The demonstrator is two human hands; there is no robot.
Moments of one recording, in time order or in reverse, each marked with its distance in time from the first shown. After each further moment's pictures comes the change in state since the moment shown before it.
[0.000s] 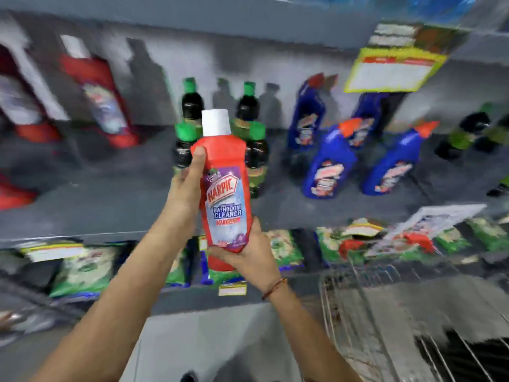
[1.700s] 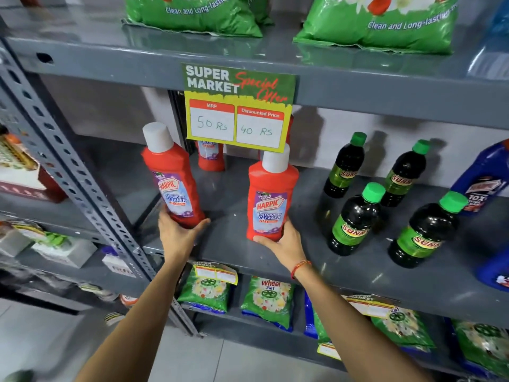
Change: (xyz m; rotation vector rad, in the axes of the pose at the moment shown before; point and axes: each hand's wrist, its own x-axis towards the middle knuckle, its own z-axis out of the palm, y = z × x) left_hand 0.092 -0.032 -0.345 0.617 0.663 0.139; right_hand 0.148 -0.040 0.233 0.085 -0.207 -0.127
